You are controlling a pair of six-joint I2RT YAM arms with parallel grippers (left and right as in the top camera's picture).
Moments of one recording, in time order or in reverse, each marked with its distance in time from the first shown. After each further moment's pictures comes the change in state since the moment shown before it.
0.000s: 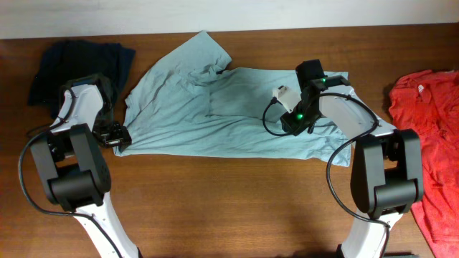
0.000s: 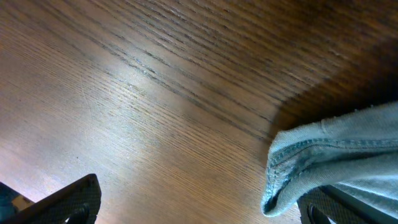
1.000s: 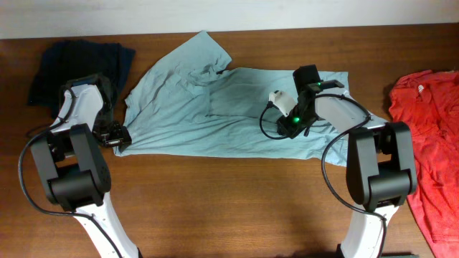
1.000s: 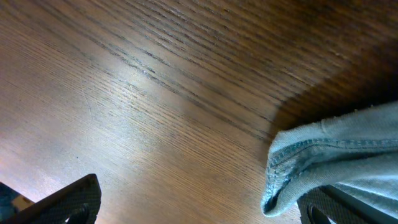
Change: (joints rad) left arm 0.000 0.000 0.000 0.000 0.000 0.000; right arm 0.000 0.064 -0.023 0.071 -0.076 -0.021
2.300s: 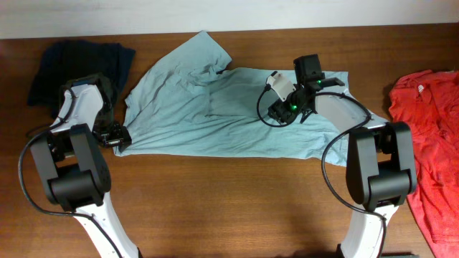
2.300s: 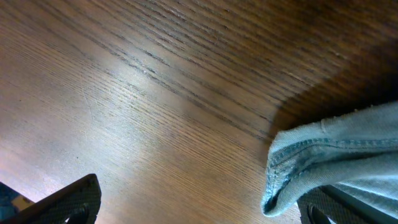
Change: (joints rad) left arm 0.000 0.000 0.000 0.000 0.000 0.000; right arm 0.000 0.001 0.031 0.225 0.002 0.023
